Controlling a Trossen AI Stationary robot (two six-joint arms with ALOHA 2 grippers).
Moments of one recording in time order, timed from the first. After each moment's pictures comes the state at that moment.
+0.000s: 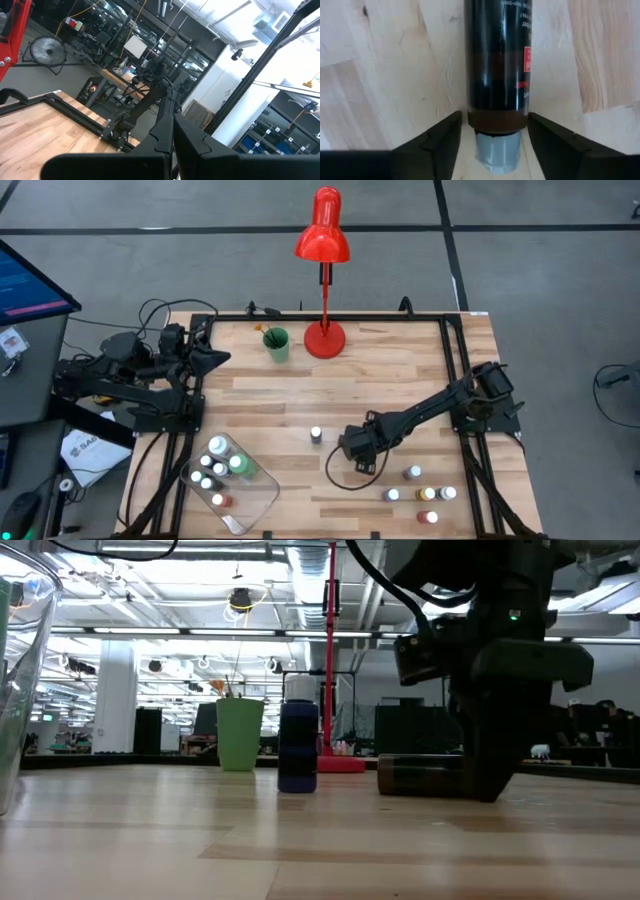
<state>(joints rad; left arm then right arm) -0.09 0.47 0.77 -0.10 -0.18 -0.59 0.36 1.90 1.13 -0.65 0.09 0.58</state>
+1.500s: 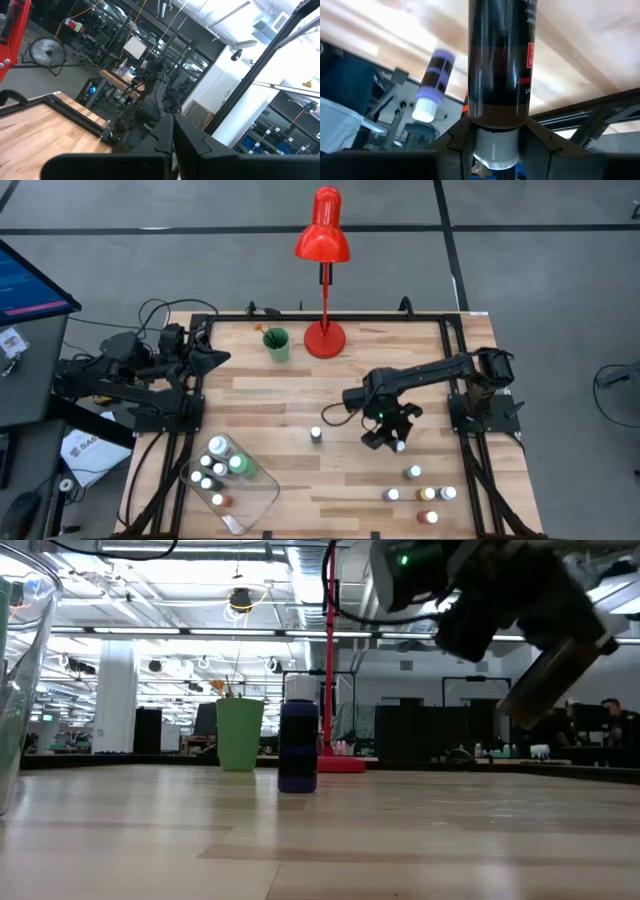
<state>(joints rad) -0.09 0.47 0.77 -0.10 -0.18 -0.58 0.09 1.82 1.35 -1.40 -0.66 0.84</state>
